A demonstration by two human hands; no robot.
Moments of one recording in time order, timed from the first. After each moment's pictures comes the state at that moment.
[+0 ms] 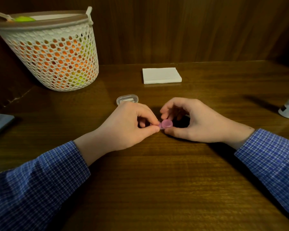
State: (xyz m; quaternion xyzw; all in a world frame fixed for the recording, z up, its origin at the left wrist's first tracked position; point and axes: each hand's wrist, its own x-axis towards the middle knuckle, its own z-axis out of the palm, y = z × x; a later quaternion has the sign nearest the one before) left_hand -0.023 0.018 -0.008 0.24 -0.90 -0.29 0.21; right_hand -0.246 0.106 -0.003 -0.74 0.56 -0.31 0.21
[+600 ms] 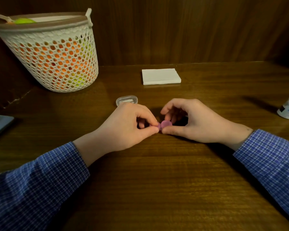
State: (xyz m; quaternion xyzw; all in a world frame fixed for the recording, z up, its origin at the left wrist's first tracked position) left_hand -0.023 0.018 -0.007 0.24 -0.91 -0.28 0.21; right_hand -0.244 0.105 -0.004 -0.74 0.57 -0.30 0.18
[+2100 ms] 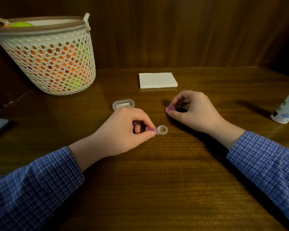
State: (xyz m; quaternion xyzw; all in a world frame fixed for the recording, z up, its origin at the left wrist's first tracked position) left_hand -0.023 0.019 -0.009 0.24 -0.90 -0.30 0.21; right_hand -0.271 0.074 -0.019 -0.59 0.71 -0.37 0.11
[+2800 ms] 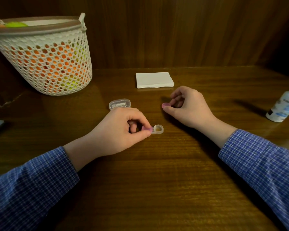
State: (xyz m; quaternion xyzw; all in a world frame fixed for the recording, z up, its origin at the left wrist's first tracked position) left_hand -0.024 0.018 -0.009 0.24 -0.90 -0.31 0.21; right_hand -0.270 0.060 -0.024 -0.55 0.74 -0.38 0.08
